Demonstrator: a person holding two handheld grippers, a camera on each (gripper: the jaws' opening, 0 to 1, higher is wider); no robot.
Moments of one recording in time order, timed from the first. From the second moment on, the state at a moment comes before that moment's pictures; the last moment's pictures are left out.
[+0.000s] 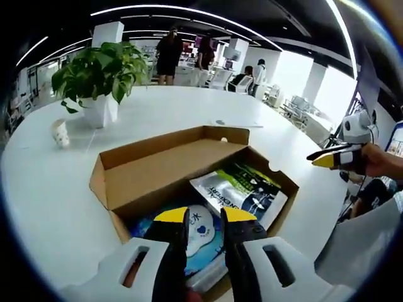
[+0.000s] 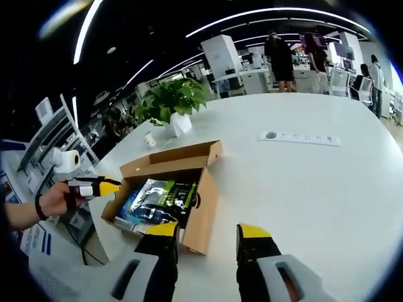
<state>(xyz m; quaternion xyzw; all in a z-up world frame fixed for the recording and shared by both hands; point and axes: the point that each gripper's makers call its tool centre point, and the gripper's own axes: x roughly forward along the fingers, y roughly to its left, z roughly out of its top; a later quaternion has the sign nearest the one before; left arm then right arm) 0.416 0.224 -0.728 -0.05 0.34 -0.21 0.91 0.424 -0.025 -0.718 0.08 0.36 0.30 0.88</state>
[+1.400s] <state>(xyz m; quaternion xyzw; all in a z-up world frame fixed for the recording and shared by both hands) 0.411 0.180 -0.766 -0.19 0.41 -0.23 0.86 0.394 -0.029 -0.734 0.07 0.38 0.31 0.87</state>
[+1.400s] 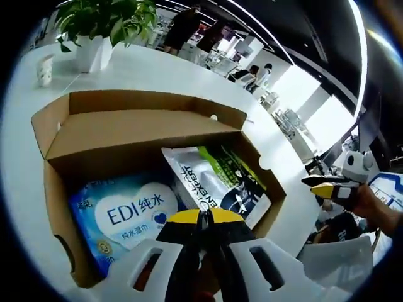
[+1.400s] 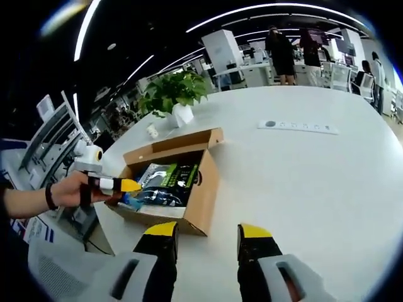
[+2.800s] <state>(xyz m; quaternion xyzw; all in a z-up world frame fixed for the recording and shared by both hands) 0.398 0.208 -0.772 -0.19 0.41 -0.23 0.86 0.403 0.066 -0.736 0.07 0.39 0.38 0.83</state>
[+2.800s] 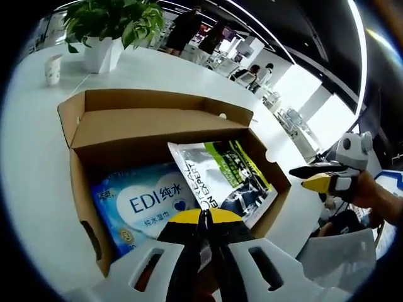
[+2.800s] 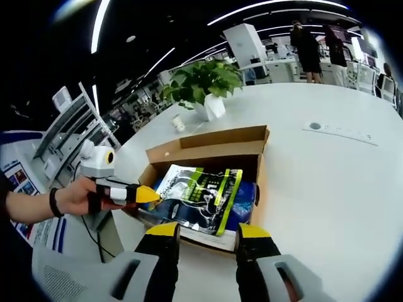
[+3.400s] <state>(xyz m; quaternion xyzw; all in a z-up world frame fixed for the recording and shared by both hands) 0.390 0.221 -0.779 -0.19 0.41 -0.22 0.86 0.407 0.090 -0.756 0.07 0.41 0.39 0.82</state>
